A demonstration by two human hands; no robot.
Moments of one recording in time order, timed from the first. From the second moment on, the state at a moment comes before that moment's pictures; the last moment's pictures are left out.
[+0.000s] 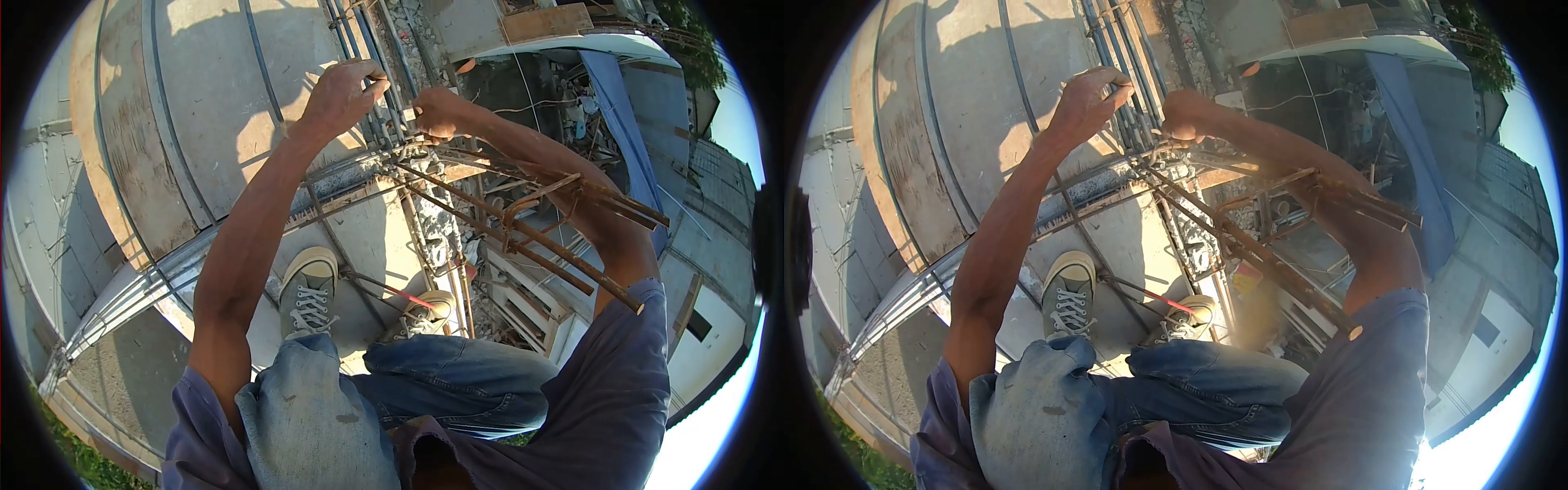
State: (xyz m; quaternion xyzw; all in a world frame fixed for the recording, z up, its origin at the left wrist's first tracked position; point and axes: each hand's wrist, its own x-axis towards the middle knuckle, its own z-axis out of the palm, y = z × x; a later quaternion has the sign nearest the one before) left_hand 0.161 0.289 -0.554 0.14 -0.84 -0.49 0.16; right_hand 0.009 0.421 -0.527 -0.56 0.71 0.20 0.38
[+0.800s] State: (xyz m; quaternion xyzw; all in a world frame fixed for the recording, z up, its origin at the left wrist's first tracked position) left_hand 0.191 0.292 -0.562 0.26 -0.75 -0.60 0.13; right_hand -0.029 0.447 -0.517 -0.85 0.46 -0.01 0.25
